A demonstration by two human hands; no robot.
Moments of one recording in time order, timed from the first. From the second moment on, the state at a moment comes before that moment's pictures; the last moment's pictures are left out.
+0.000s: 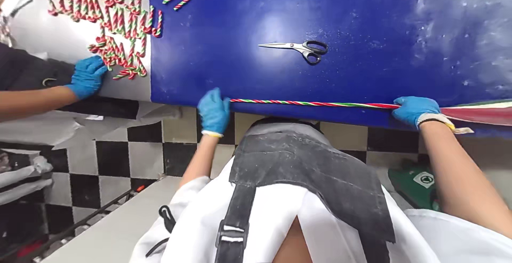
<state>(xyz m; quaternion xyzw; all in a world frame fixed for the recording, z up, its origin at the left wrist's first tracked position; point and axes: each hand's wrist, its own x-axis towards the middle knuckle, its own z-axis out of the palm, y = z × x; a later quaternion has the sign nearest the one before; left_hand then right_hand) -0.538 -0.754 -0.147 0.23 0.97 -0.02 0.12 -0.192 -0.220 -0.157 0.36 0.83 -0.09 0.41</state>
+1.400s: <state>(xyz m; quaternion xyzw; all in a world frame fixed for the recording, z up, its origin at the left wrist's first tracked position) -0.687 -0.823 -0.136 0.29 0.87 0.00 0.41 -0.226 -0.267 -0.161 0.35 0.83 -0.08 0.43</state>
